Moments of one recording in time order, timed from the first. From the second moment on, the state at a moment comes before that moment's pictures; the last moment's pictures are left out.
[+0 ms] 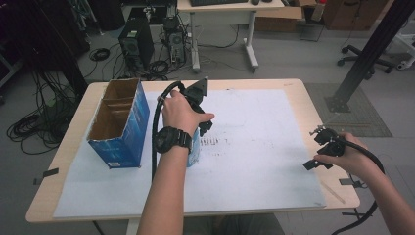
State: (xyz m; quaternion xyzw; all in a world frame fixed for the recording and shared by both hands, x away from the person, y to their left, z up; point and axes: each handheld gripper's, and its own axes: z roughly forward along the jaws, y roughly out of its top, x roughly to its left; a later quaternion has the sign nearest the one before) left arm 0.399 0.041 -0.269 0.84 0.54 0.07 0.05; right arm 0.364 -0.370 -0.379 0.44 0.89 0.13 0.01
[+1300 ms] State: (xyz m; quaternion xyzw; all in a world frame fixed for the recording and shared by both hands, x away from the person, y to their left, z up) left arm 0.404 0.040 -0.290 0.84 0.54 0.06 0.03; right arm 0.365 -0.372 -0.389 0.44 0.89 0.12 0.00
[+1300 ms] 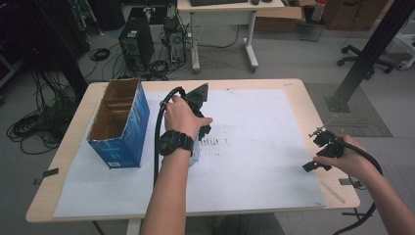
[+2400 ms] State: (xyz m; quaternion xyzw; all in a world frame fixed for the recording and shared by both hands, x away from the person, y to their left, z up) left arm 0.408 0.043 -0.293 0.83 0.55 0.05 0.03; right arm 0.366 -0.373 -0.391 0.44 0.89 0.12 0.00
